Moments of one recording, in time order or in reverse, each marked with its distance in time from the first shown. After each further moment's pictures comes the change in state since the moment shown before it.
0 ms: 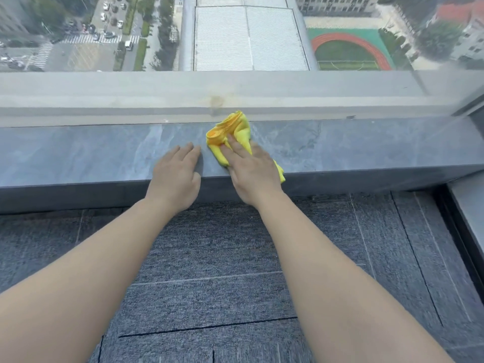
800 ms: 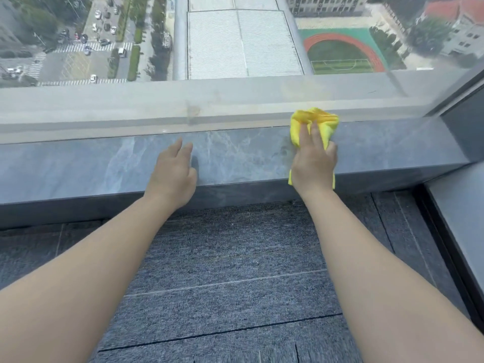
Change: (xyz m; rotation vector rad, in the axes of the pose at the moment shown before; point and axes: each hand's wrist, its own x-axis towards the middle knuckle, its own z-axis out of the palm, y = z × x) left_hand 0.012 0.048 -0.005 -0.160 -0.003 -0.073; right_hand -0.026 0.107 -0.037 0.164 0.340 0.491
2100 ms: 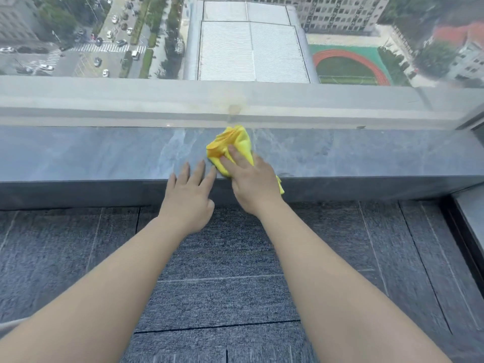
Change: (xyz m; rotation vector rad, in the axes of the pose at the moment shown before) left_hand -0.038 -0.073 0.000 0.413 -0.128 0.092; right_hand -0.062 -0.121 0.062 -0.173 -0.335 -0.526
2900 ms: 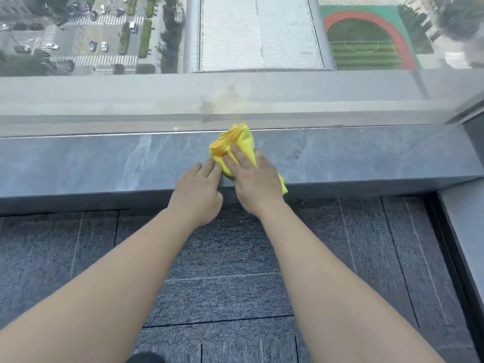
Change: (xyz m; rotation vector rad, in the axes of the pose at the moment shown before) left_hand 0.032 0.075 -0.030 -0.110 -0.096 0.026; right_hand -0.005 0.064 -0.026 0.018 -0.067 0.041
